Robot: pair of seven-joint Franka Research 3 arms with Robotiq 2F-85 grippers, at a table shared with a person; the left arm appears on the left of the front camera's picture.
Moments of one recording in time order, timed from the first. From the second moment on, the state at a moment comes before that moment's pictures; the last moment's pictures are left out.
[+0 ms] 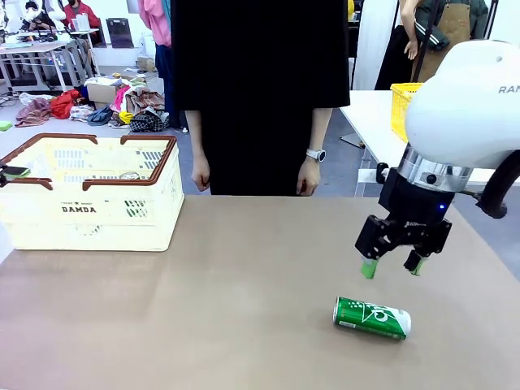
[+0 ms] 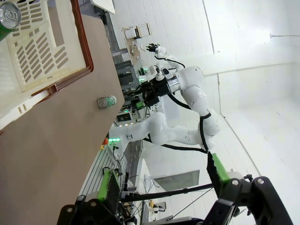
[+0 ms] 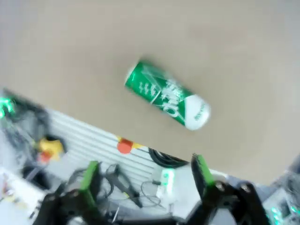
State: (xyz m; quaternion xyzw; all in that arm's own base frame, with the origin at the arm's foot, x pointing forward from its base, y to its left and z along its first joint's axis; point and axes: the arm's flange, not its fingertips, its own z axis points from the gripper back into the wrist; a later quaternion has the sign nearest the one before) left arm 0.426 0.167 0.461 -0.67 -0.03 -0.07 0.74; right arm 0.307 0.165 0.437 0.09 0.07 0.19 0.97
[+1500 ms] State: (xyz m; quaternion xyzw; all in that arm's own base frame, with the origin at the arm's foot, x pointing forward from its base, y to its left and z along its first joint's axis) left arm 0.426 0.167 0.461 -0.67 -0.03 -0.07 0.74; right arm 0.313 0.183 0.428 0.02 -0.02 0.65 0.76
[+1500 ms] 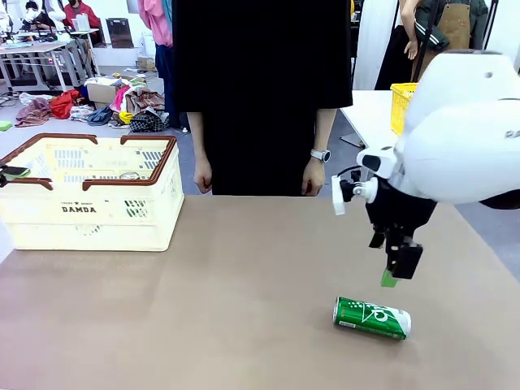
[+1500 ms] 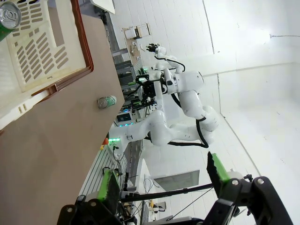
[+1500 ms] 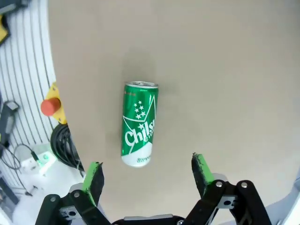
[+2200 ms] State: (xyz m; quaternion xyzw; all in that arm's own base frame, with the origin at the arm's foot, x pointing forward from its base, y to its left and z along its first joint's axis) left arm 0.426 0.167 0.461 -0.67 -0.03 -0.07 0.74; right arm 0.339 0.205 0.323 0.00 0.05 0.58 0.82
